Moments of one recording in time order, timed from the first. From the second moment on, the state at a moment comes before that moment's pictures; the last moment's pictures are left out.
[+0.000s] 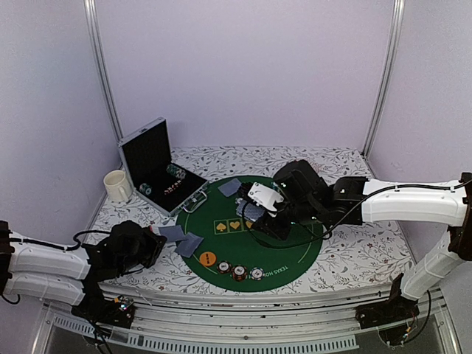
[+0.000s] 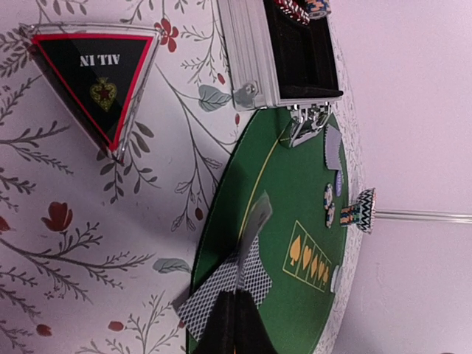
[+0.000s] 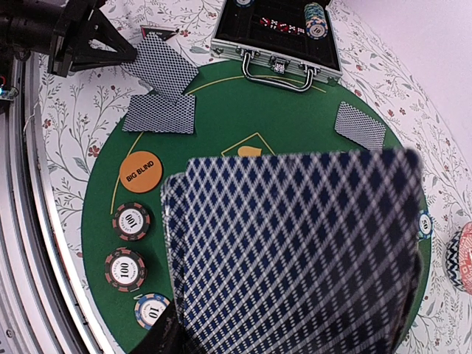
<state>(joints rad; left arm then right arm) -0.80 1.04 0.15 0.29 -0.37 -1.54 1.07 1.51 1.14 -0.38 0.12 -0.15</state>
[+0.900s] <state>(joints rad) -0.87 1.24 0.13 0.54 -0.38 -1.70 1.07 1.51 1.14 -0.38 0.12 -0.14</state>
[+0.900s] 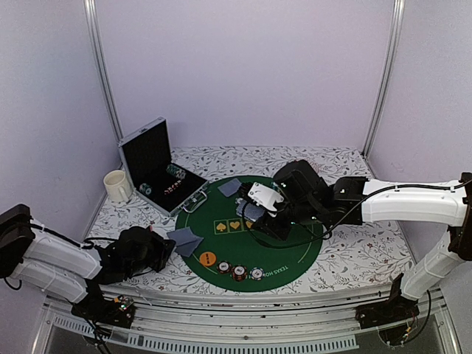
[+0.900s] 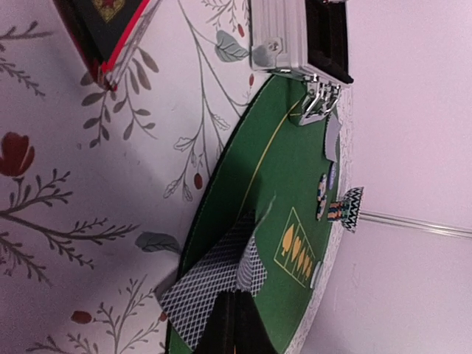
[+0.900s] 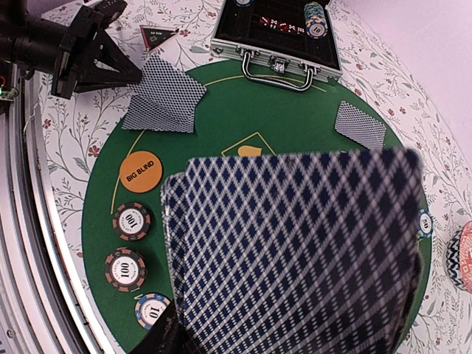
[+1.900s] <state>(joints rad) -0.87 0.91 0.28 0.06 -0.46 -1.30 1.07 1.50 1.14 -0.40 0.12 -0.15</state>
